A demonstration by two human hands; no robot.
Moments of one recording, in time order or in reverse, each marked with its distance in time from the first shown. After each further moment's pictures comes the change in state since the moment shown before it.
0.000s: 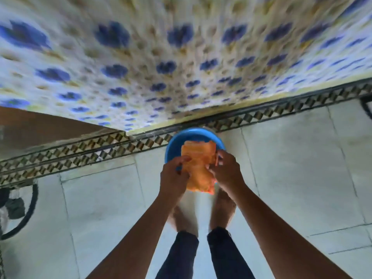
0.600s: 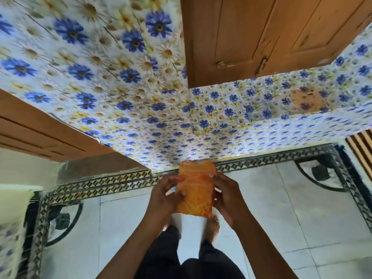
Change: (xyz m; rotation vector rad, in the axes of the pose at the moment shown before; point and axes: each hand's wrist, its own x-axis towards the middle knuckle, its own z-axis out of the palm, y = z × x) left_hand -0.355 0.261 -0.184 -0.440 -0.067 0.166; right_hand -0.360 -0.241 -0.199 0.798 -0.222 -0.045
